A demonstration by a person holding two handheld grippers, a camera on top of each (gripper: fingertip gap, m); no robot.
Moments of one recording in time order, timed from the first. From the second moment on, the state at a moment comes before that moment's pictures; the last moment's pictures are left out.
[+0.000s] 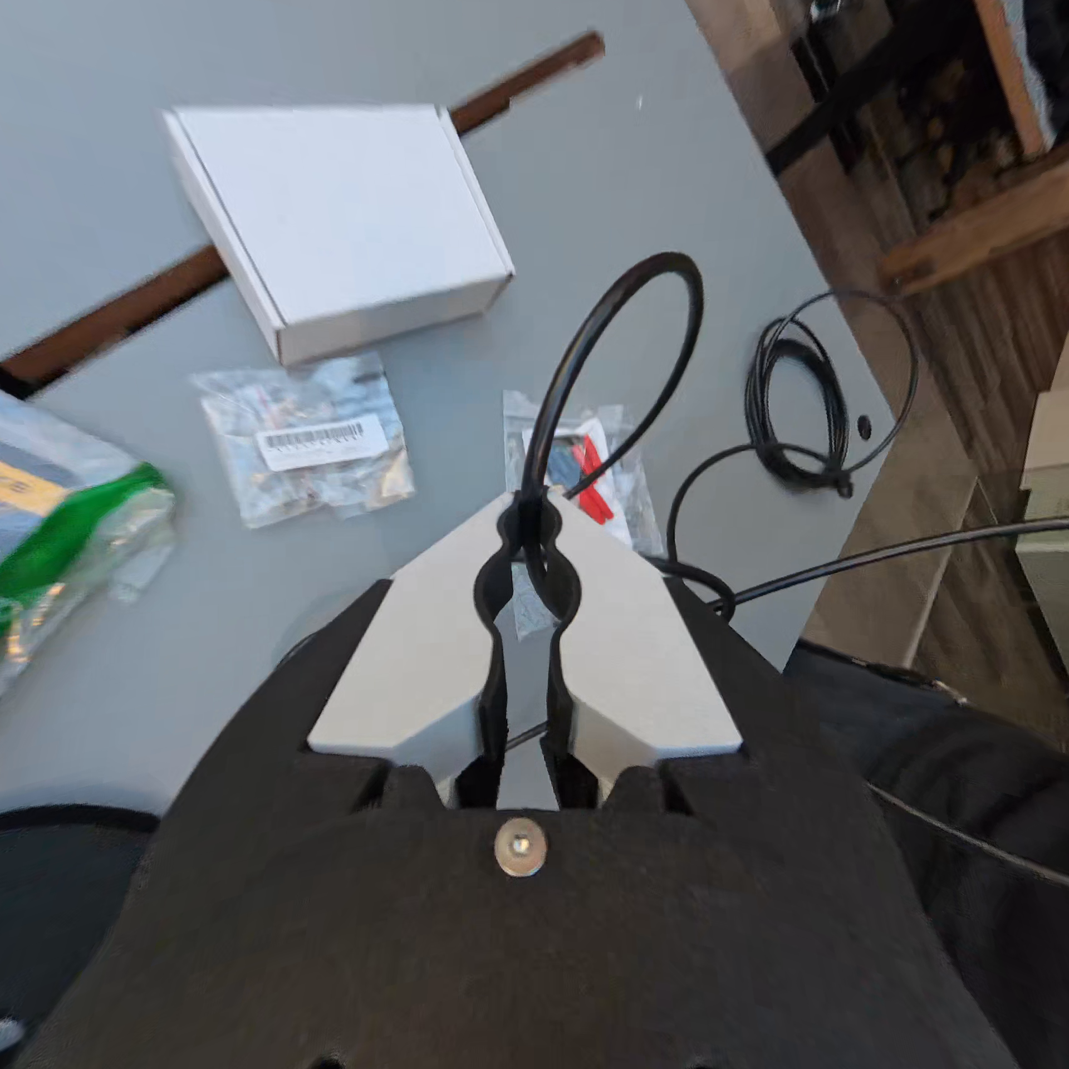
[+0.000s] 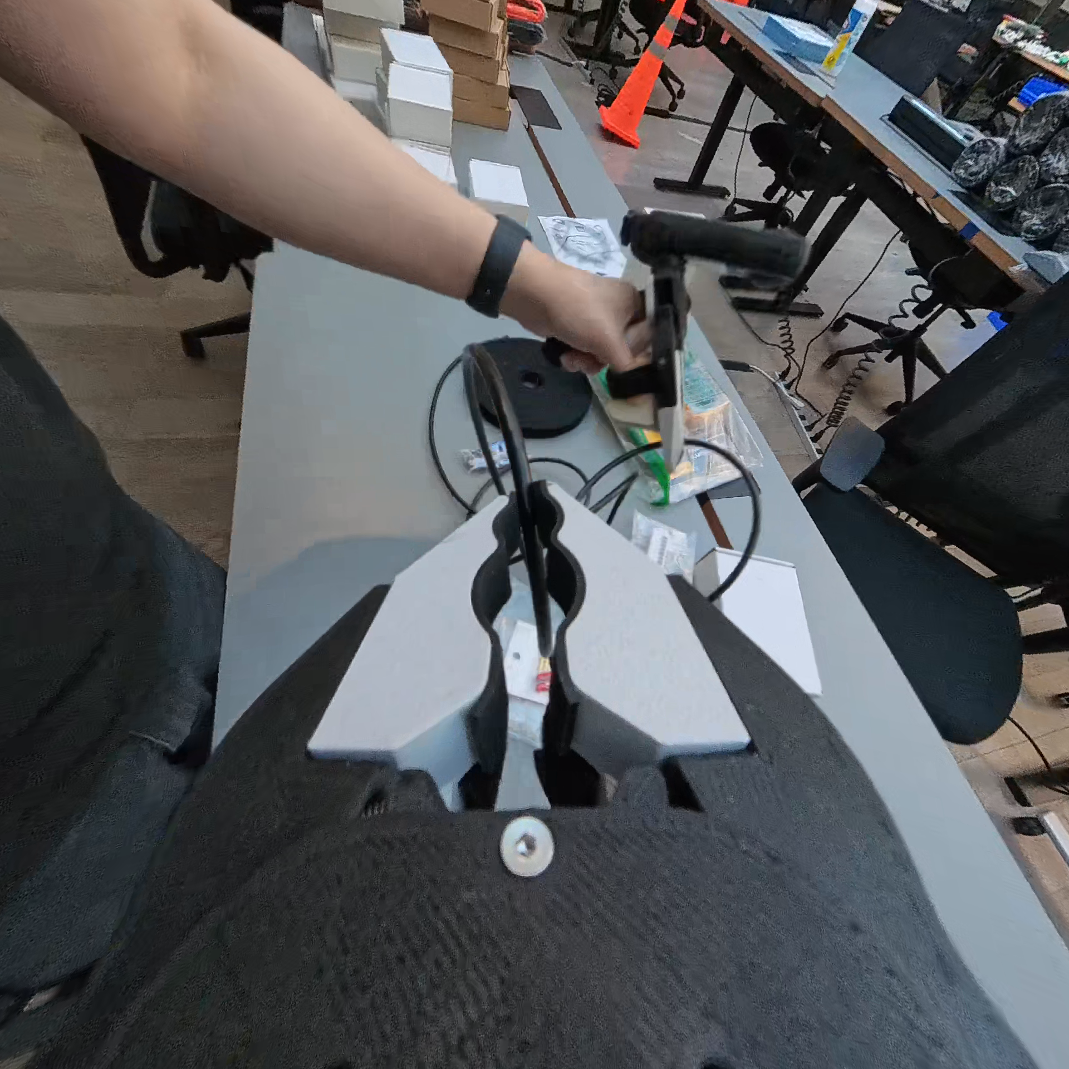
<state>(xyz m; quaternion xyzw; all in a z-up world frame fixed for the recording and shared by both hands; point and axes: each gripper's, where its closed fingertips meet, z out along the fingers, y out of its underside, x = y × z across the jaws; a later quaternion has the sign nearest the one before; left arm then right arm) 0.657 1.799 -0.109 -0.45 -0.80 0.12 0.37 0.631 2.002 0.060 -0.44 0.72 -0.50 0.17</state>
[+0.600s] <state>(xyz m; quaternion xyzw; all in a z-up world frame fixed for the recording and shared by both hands) 0.695 1.800 0.214 -0.46 -0.68 0.32 0.47 0.638 2.018 0.134 -0.29 0.66 -0.53 0.45</state>
